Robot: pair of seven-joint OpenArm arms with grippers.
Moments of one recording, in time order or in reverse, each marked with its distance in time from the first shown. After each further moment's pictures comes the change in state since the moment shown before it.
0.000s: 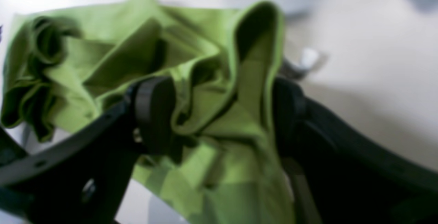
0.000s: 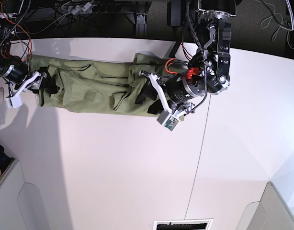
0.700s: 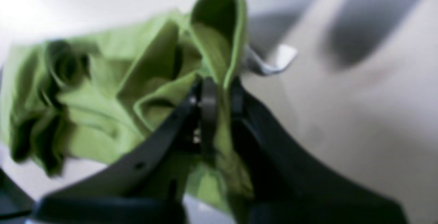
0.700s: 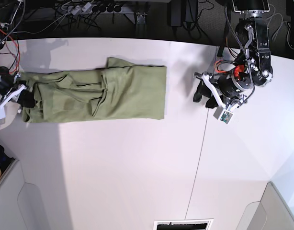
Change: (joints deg) left arm 4.4 -11.9 -12.8 -0.9 -2.1 0.1 -0.2; right arm 5.8 2.0 5.7 -0.2 -2.8 0.2 0.3
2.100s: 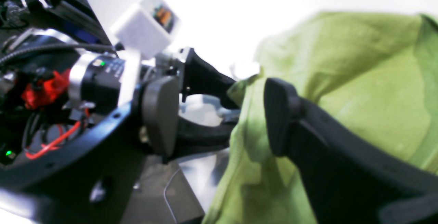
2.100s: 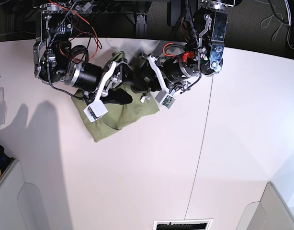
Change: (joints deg) left arm 1.0 11.0 15.2 -6.3 4.5 -0.2 -4.0; right arm -5.0 -20.0 -27.0 25.1 1.5 0.2 -6.0
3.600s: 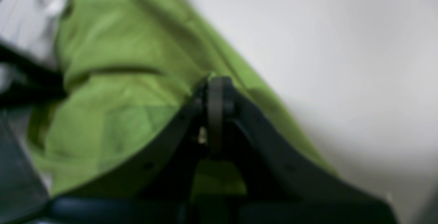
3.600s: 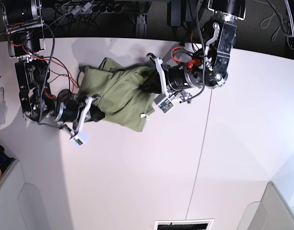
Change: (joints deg) left arm -6.3 -7.1 4.2 -3.2 0.9 -7.3 -2.8; right arm 18.1 13.0 -9.0 -23.5 -10.2 -0.7 5.0
